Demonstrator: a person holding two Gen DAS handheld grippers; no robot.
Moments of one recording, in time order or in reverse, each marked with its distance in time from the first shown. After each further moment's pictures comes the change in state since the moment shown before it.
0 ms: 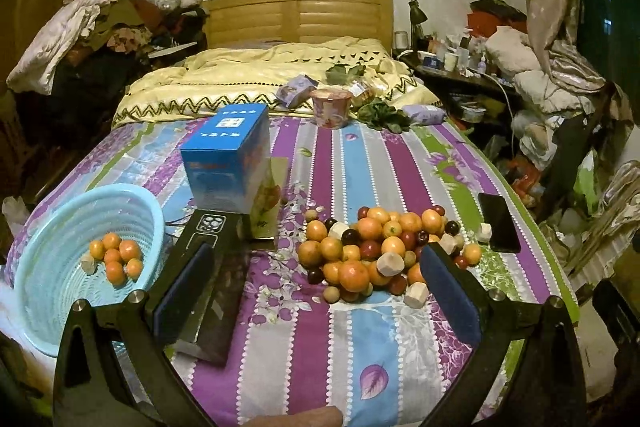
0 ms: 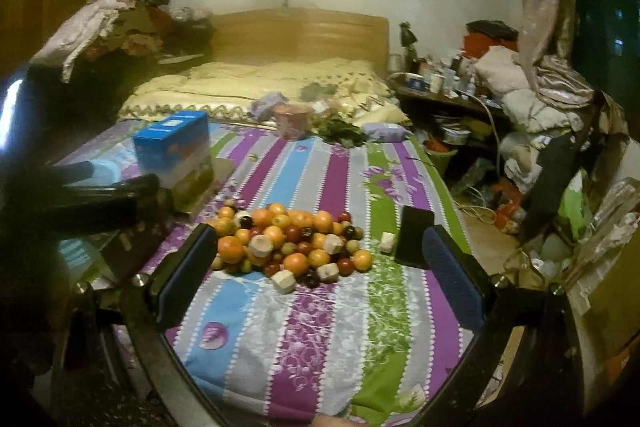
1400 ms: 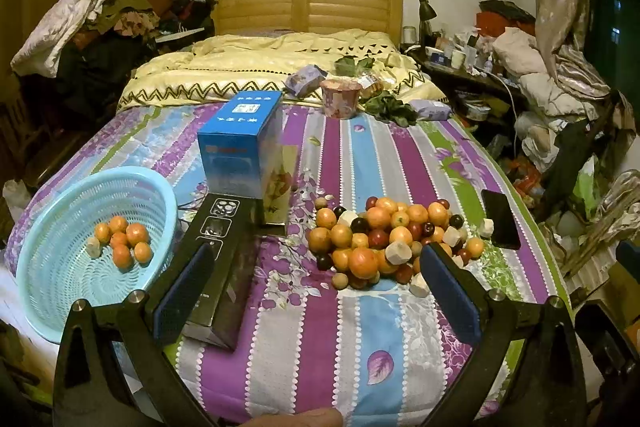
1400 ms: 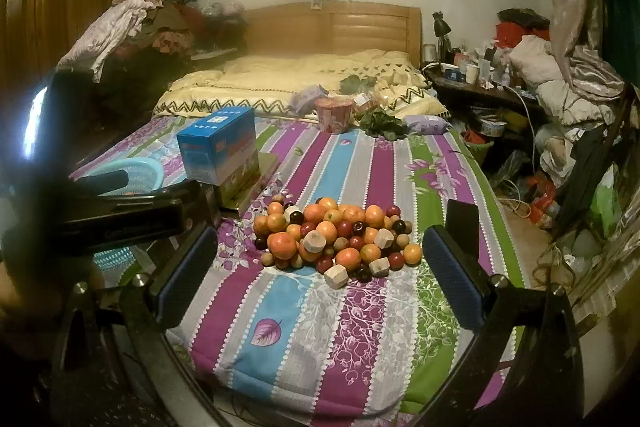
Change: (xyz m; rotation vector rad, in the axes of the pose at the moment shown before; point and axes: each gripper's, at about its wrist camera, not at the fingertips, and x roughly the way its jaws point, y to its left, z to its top) left arm -0.006 0.014 -0.002 -0.035 0.041 0.004; right arm -0.001 0.030 0.005 0.015 0.038 0.122
